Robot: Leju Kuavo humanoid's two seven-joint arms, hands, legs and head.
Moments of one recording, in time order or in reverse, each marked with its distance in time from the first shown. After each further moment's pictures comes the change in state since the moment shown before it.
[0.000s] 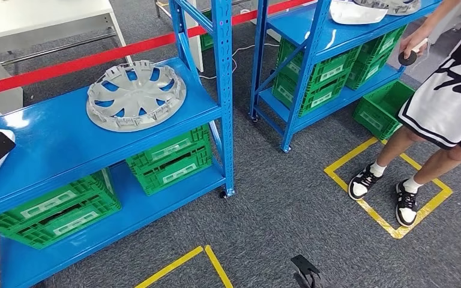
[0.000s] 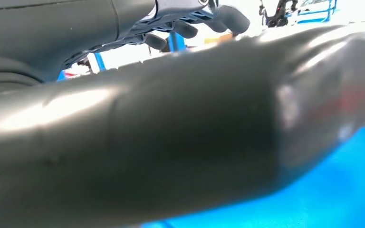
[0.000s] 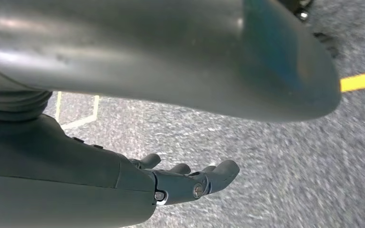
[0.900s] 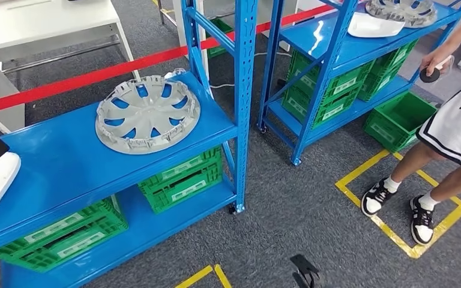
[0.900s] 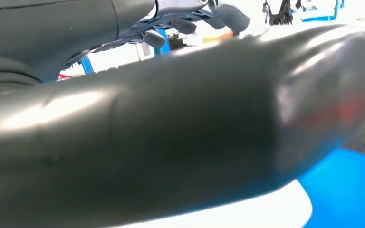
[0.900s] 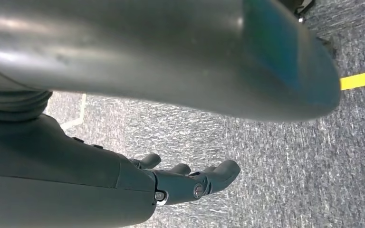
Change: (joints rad) left arm 0.005 0.002 0.006 0.002 -0.004 -0.015 -0.005; right arm 0.000 0.000 -0.007 0.000 0.000 0.000 0.000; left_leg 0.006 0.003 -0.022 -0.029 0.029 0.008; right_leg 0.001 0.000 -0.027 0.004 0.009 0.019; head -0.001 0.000
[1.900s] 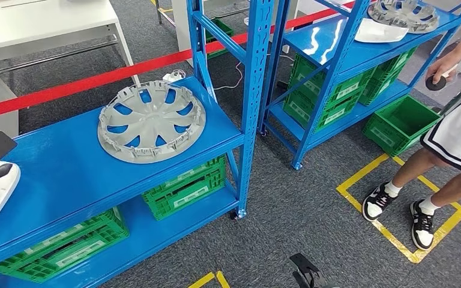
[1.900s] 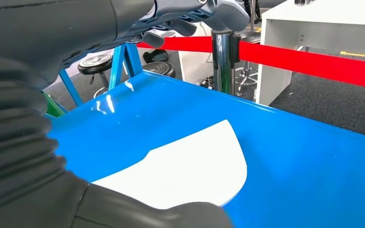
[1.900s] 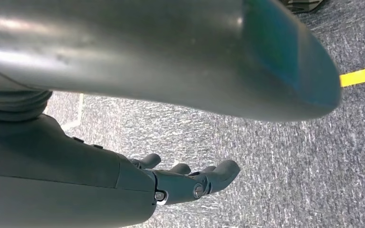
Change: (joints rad) left arm 0.003 -0.025 0.099 0.000 0.087 -0.133 -0.064; right arm -0.004 -0.001 0.000 0.000 0.003 0.000 -0.014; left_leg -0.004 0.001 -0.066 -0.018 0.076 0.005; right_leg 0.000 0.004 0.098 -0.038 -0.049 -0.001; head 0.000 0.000
